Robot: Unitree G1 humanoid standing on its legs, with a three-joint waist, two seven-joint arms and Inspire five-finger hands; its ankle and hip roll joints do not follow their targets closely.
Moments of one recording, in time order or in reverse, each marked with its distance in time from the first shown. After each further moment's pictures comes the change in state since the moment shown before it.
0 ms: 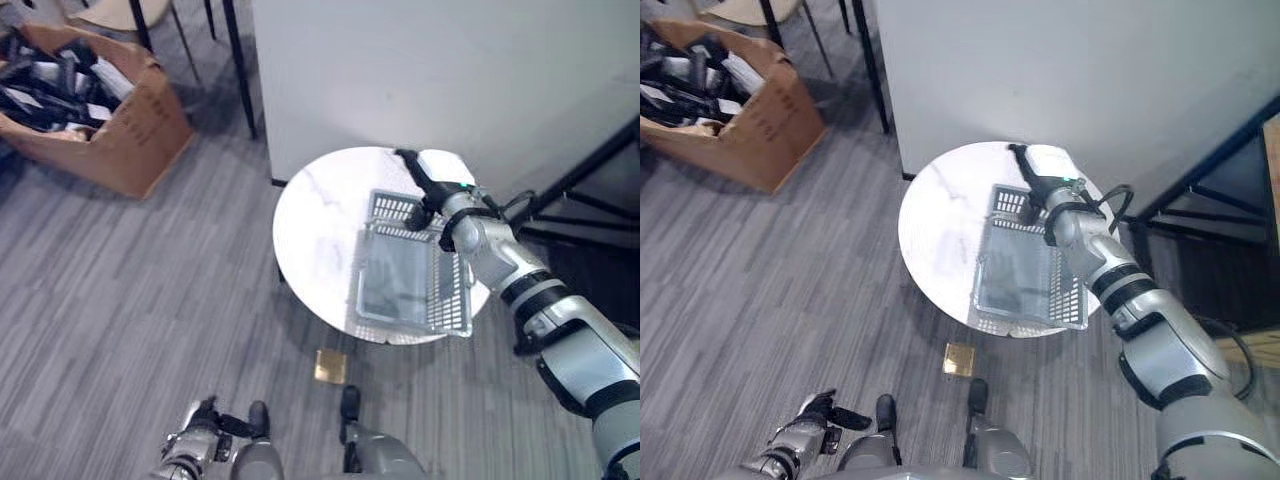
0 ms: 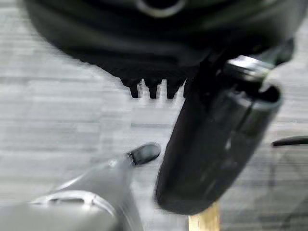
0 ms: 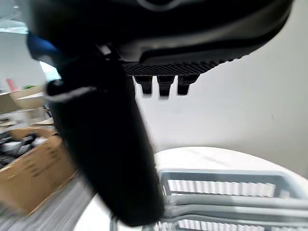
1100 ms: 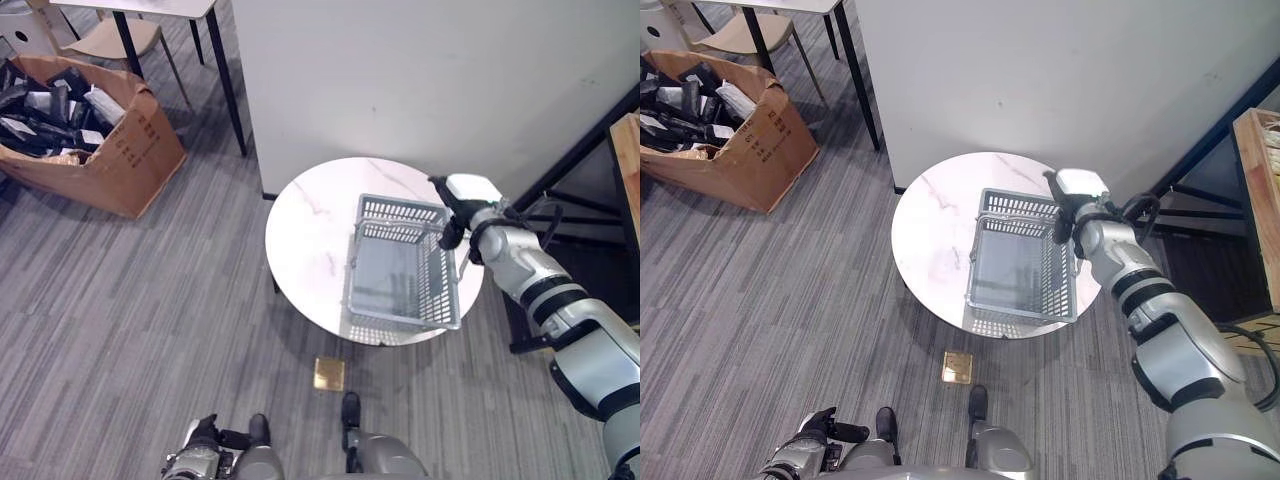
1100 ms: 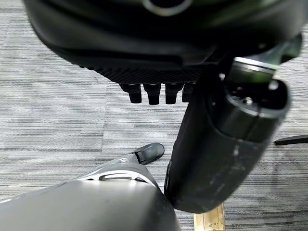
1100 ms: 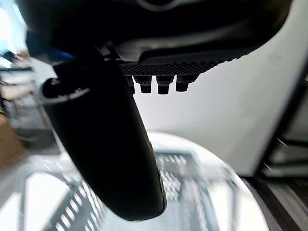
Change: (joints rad) left arm 0.042 -0.010 0.032 -0.003 0.017 0.017 -0.016; right arm 0.025 -0.014 0.013 0.170 -0.046 0.043 0.123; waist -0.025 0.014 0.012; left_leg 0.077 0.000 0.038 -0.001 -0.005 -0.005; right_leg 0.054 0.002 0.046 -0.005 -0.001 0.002
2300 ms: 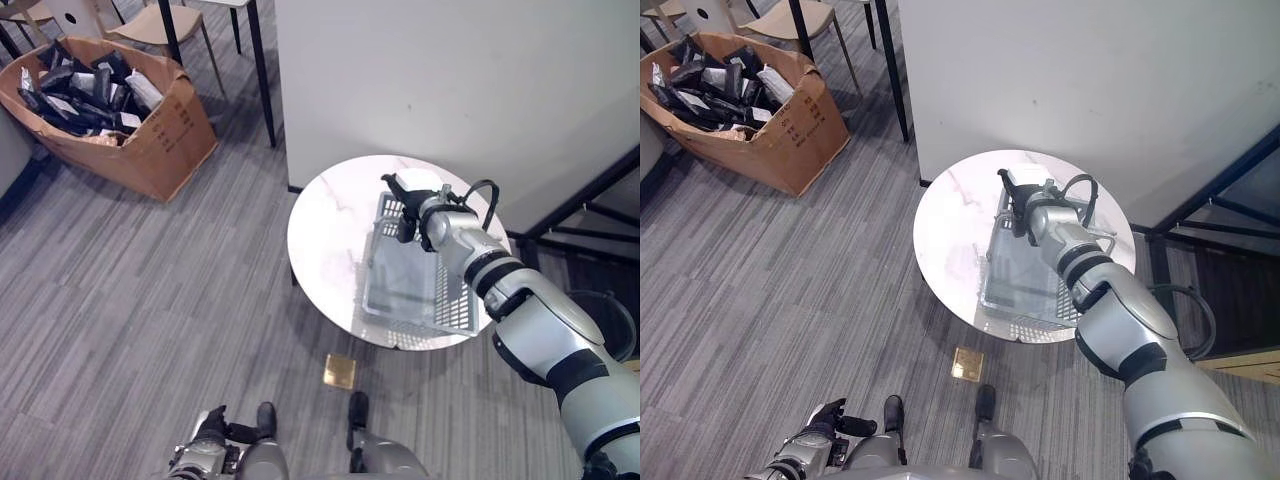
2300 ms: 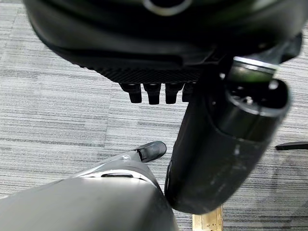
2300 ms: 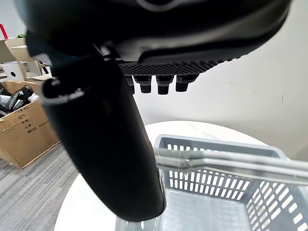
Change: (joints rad) left arm -0.024 -0.002 -0.070 0.008 -0.022 -0.026 -0.001; right arm -0.227 0.230 0.112 0.193 -0.003 -0.009 -0.006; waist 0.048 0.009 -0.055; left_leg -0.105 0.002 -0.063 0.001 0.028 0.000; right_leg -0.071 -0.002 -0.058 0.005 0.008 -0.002
